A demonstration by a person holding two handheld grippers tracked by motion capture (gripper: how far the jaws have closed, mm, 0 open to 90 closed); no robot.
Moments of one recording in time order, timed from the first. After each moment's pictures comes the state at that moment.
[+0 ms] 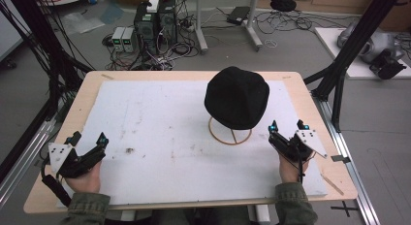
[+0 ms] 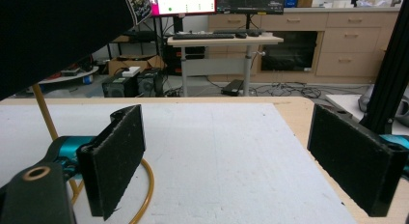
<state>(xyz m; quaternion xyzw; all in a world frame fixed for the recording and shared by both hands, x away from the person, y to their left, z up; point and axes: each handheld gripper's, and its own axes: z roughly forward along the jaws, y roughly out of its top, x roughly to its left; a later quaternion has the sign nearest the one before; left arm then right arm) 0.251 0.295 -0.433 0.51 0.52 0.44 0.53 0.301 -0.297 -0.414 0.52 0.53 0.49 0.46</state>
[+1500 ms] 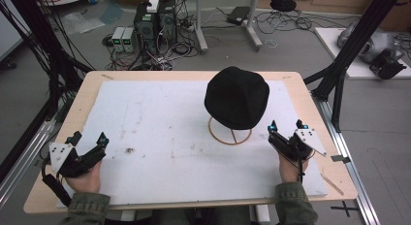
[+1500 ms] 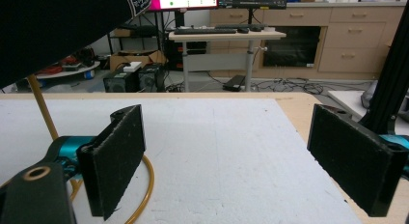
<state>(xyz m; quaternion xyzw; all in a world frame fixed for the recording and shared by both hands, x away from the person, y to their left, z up) 0.252 0.295 -0.434 0.51 0.52 0.44 0.53 0.305 -0.298 -0.415 0.52 0.54 0.49 0.45</state>
